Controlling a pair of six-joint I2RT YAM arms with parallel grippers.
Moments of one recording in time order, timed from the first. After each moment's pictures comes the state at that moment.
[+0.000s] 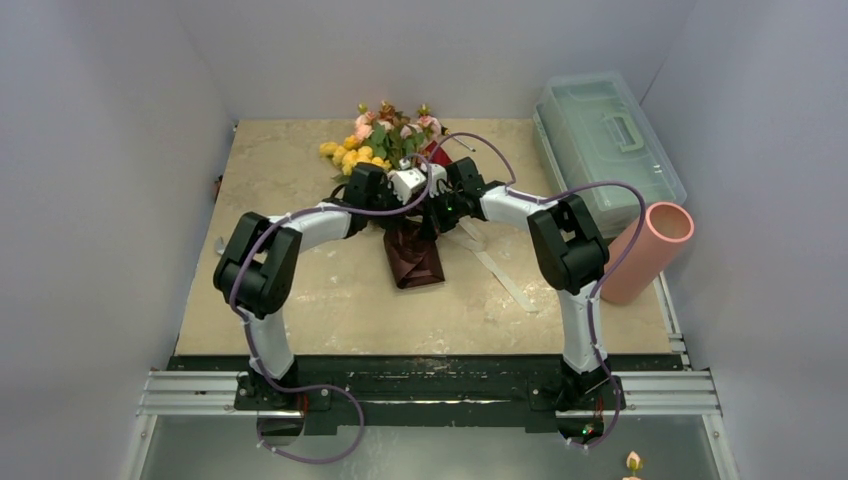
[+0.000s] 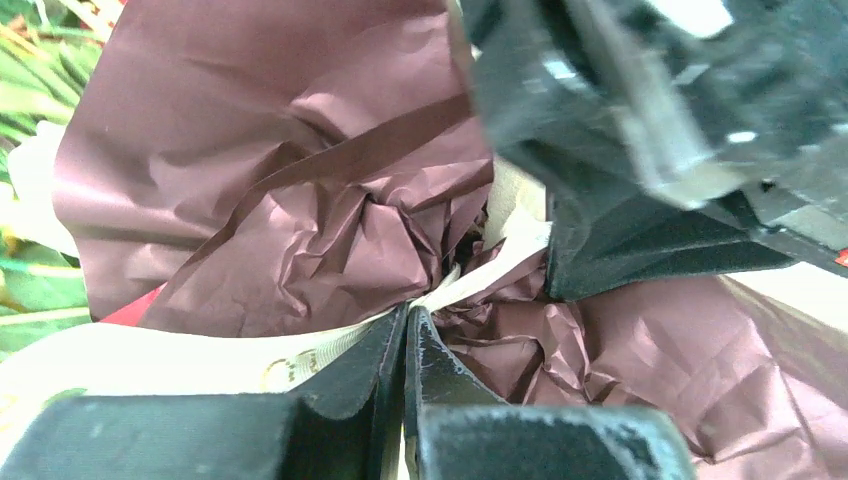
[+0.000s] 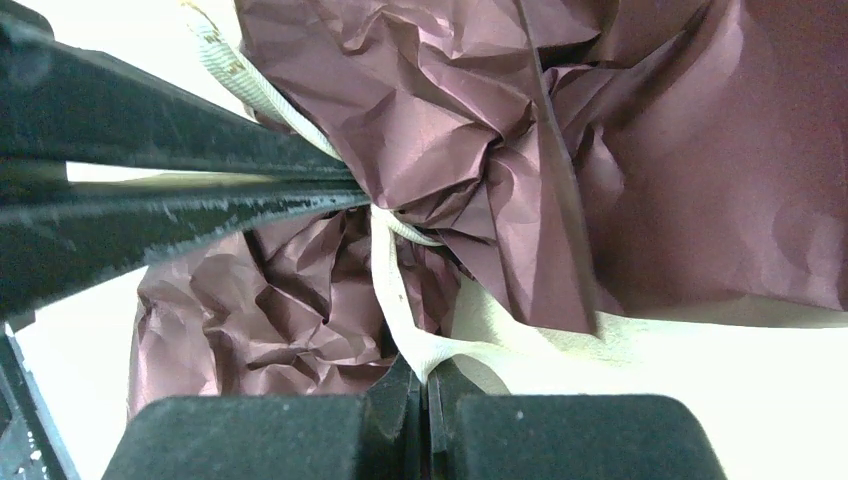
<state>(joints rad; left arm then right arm) -0.44 1.87 1.13 0.04 0.26 0.40 0.50 2.13 1.46 -0.25 -0.52 0.08</state>
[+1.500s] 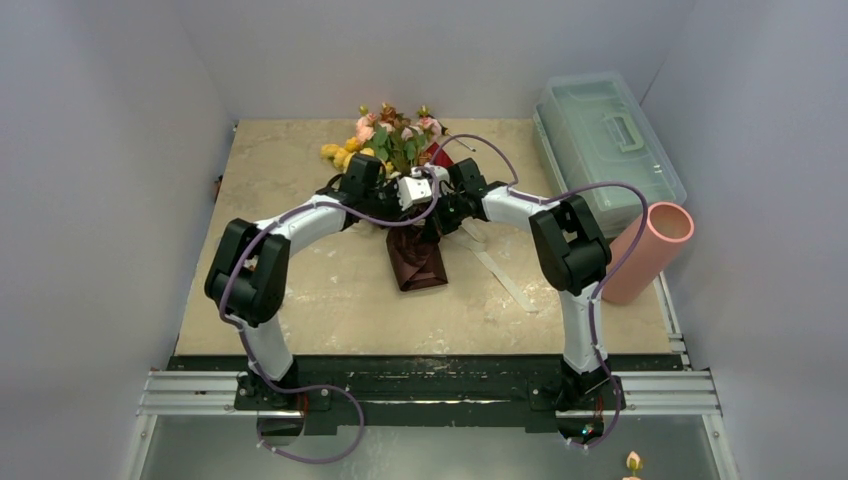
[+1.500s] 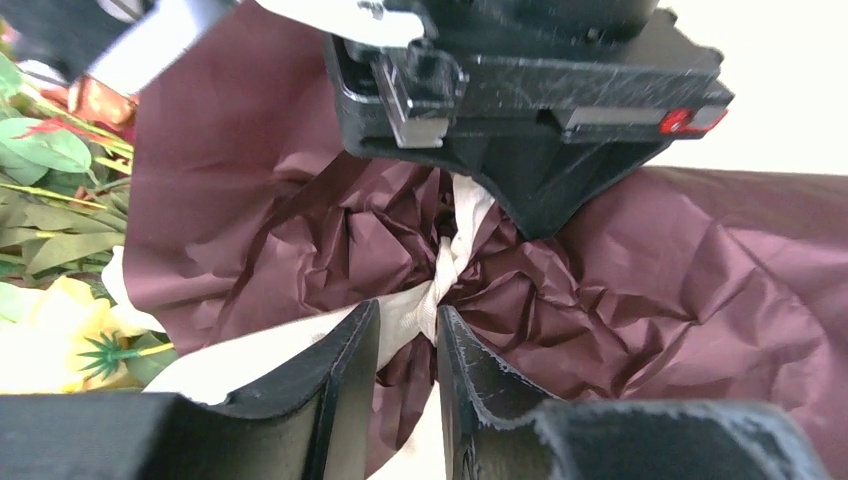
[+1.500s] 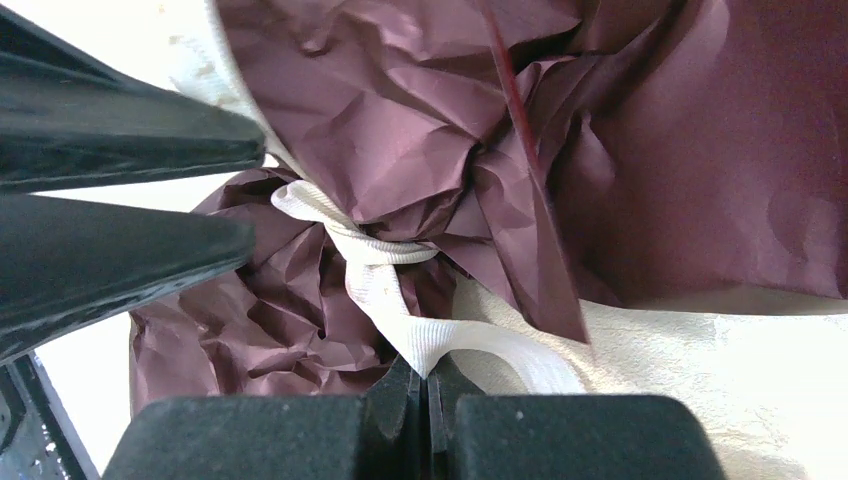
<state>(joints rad) -0.42 1.79 1.20 -0.16 0.46 0.72 0.50 2.12 1.44 -0.26 -0.51 0.10</state>
